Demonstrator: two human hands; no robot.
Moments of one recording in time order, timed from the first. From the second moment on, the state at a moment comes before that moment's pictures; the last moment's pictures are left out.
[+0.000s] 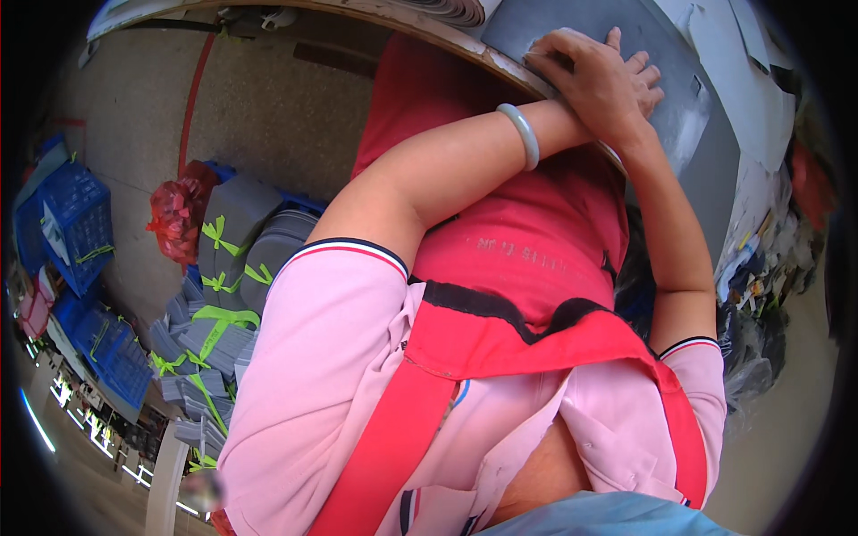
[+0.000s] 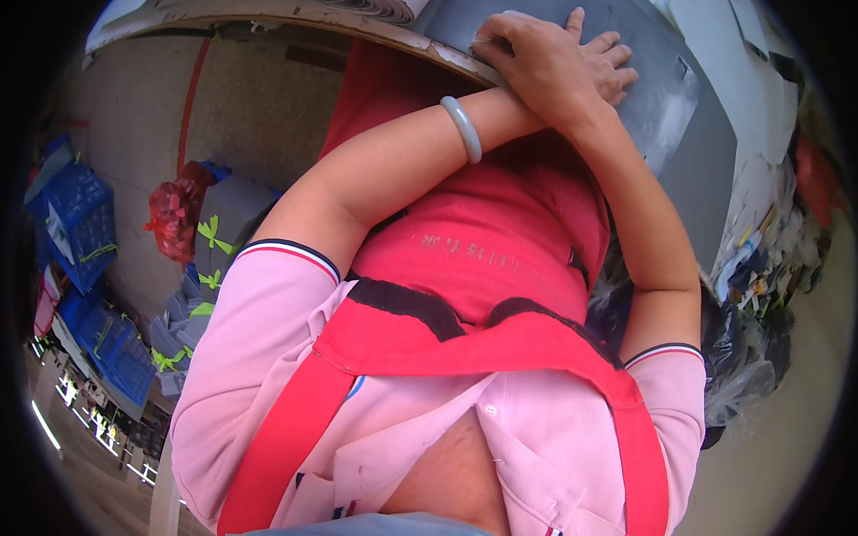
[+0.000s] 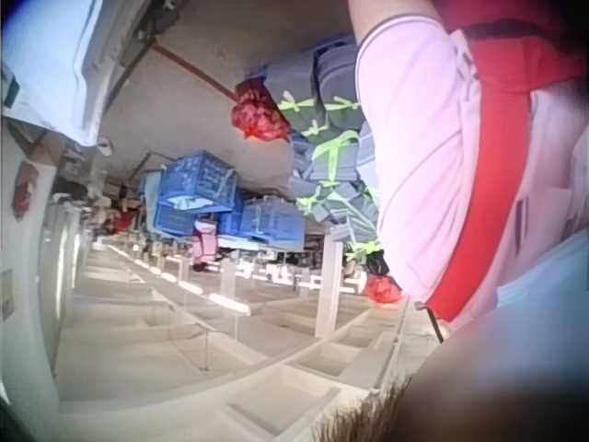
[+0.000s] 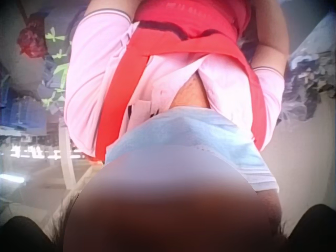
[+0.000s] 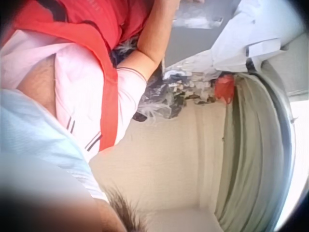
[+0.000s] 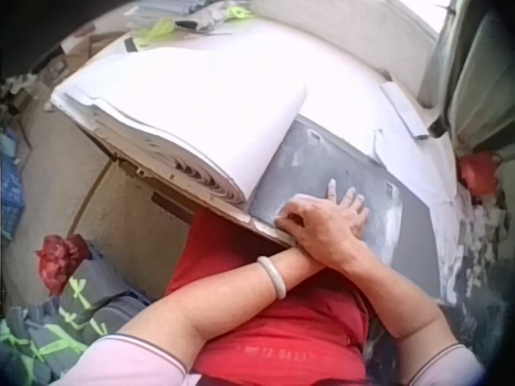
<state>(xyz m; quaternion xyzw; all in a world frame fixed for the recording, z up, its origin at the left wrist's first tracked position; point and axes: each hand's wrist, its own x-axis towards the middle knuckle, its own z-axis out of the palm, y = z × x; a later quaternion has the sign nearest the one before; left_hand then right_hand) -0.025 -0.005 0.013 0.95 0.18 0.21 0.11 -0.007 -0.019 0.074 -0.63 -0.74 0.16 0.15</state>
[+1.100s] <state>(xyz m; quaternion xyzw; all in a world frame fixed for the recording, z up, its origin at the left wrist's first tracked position) -0.082 -0.075 0.051 0.88 -0.05 0.31 0.36 0.166 -0.167 0.122 -0.68 -0.45 0.21 0.54</state>
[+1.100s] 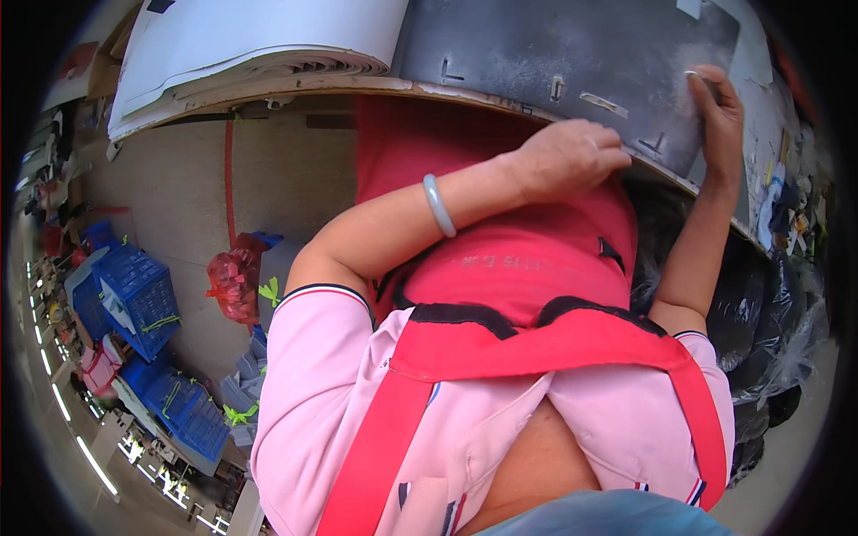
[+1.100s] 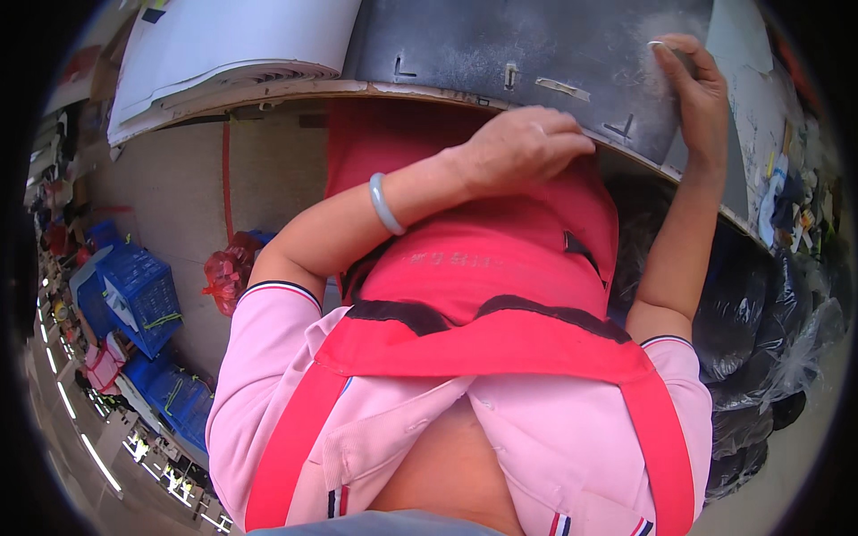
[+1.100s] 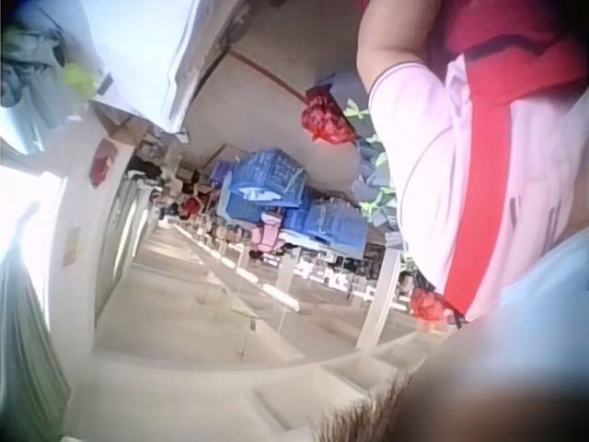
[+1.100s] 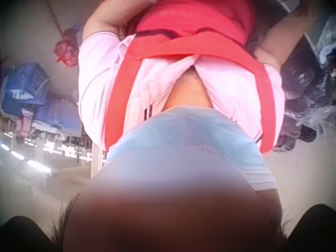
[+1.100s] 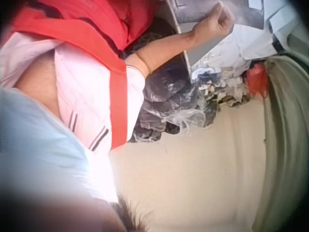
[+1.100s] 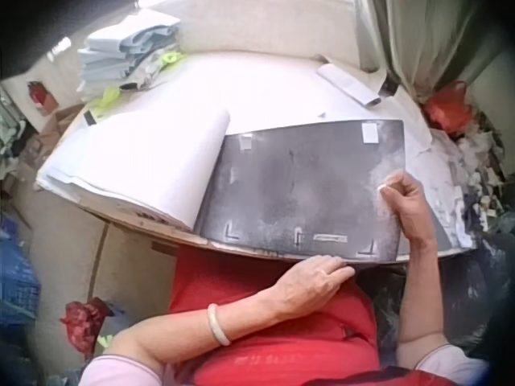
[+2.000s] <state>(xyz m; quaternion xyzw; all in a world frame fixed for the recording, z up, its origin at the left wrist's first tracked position) -0.092 -0.002 0.057 0.97 0.04 0.12 0.23 0.205 -0.184 0.142 -0.51 -0.37 0.19 0.75</state>
